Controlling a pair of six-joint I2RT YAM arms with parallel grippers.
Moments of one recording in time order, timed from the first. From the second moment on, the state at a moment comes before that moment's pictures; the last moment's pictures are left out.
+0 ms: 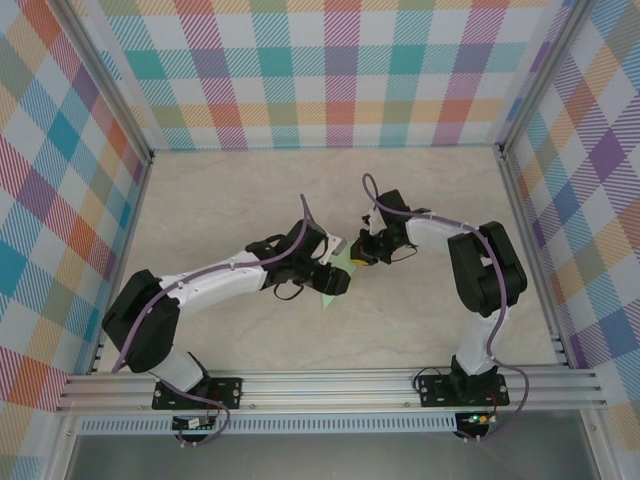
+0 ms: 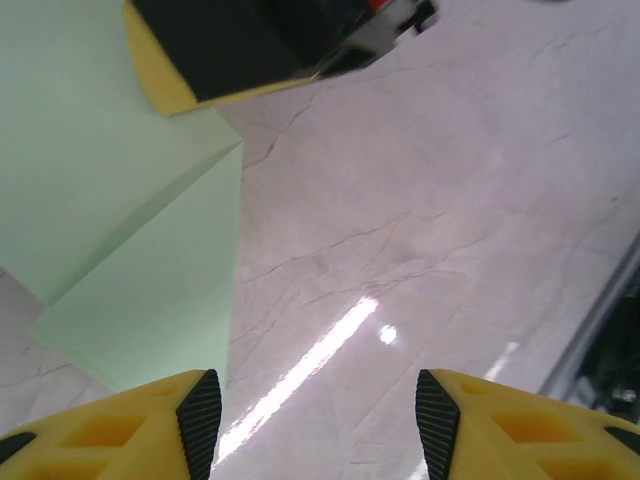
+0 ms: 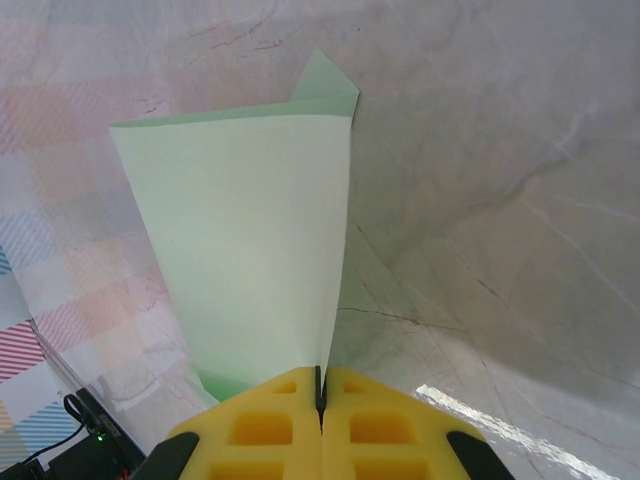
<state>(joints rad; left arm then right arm) -0.82 1.58 1.04 -0.41 0.26 -0.35 0.41 1.89 1.15 -0.47 -0.62 0.56</state>
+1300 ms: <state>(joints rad) -1.01 1.85 1.15 -0.48 -0.26 -0.29 0.43 1.89 1.20 -0.54 -0.61 0.58</state>
